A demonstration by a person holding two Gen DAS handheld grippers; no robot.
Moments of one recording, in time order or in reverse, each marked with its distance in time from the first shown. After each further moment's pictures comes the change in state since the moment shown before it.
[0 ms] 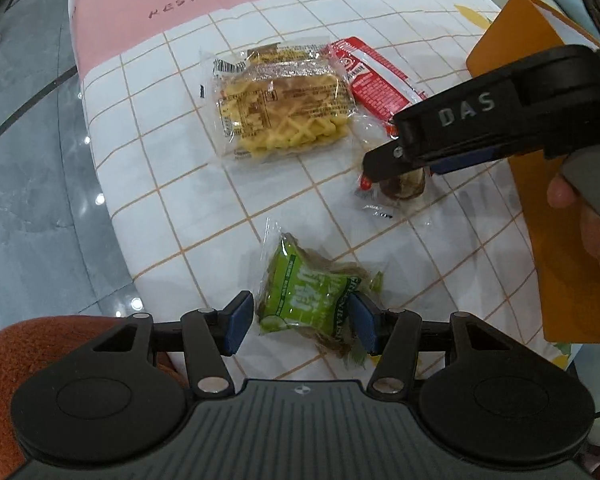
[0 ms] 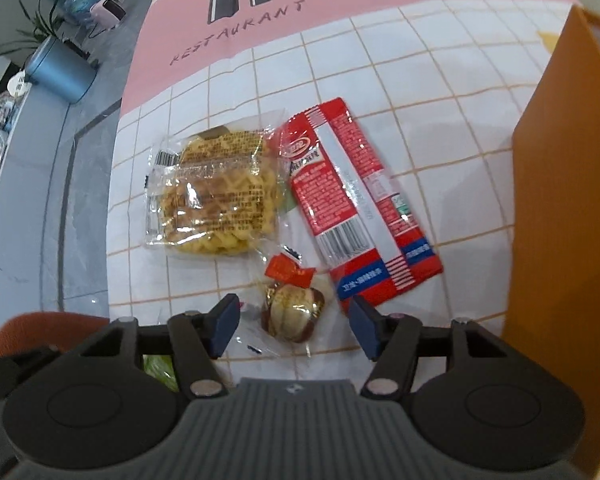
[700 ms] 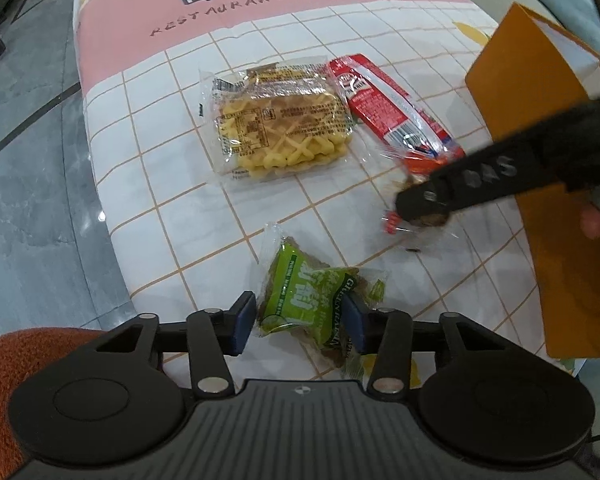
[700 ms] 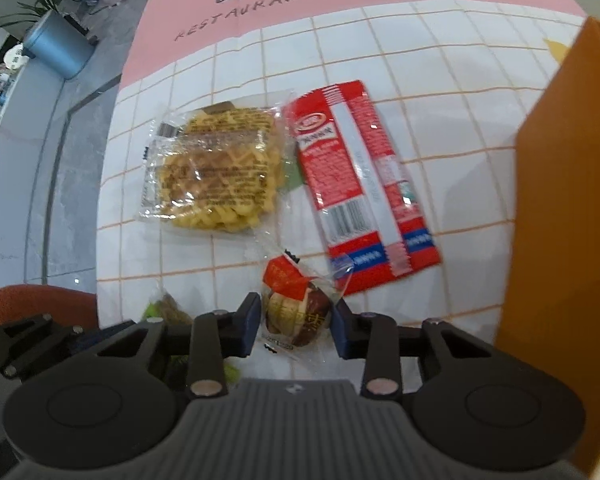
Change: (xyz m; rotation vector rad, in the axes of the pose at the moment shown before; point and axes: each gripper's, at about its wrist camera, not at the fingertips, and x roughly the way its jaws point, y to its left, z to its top) left arm -0.001 -0.004 -0.001 -0.013 -0.066 0.007; right arm -0.005 0.008 -0.009 -0.079 0.018 -0.076
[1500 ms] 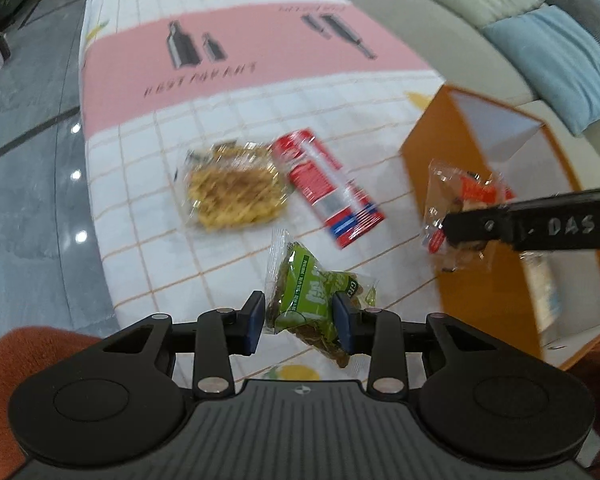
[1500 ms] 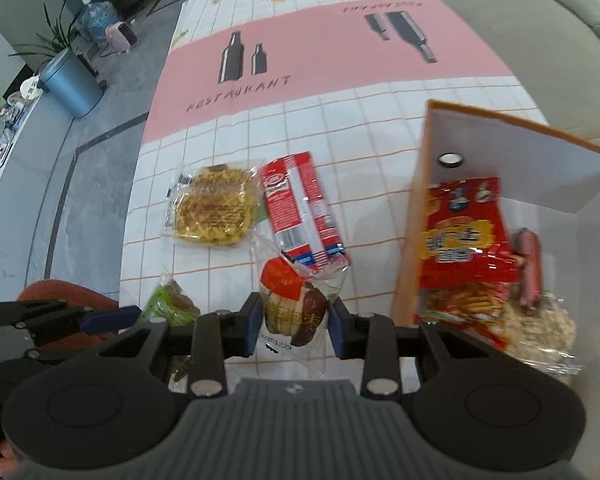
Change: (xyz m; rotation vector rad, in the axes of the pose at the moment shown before) left arm -0.074 -0.034 0.008 -0.051 -0.143 -0.074; right arm -0.116 -0.029 -0.042 -0.010 -0.193 -0.028
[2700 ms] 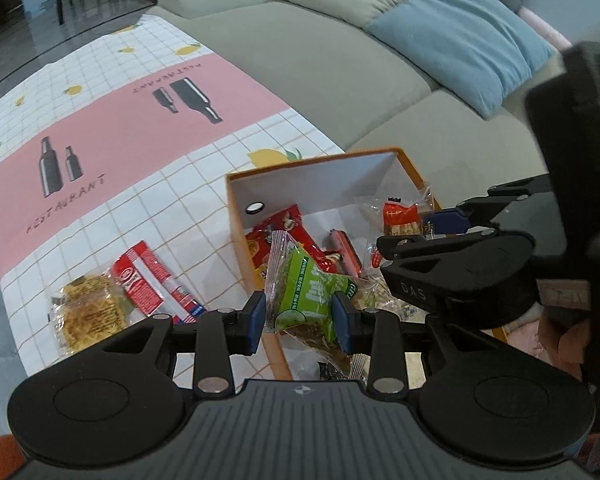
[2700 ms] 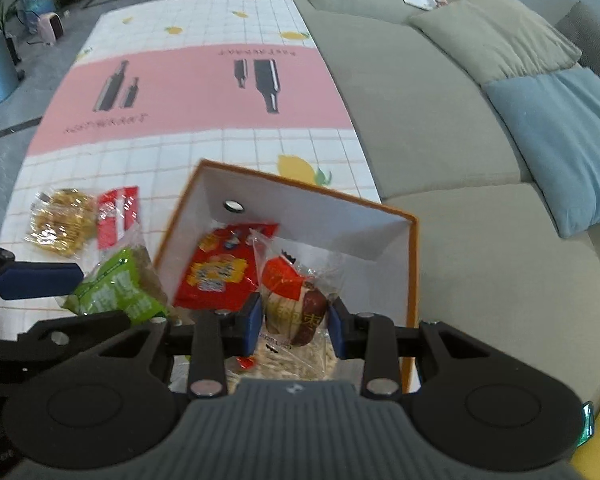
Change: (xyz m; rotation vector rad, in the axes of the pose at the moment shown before) left arm -0.006 -0.168 0.071 0.236 -0.030 -0.082; right arm -0.063 -0.095 0.015 -0.096 -0.051 -0.359
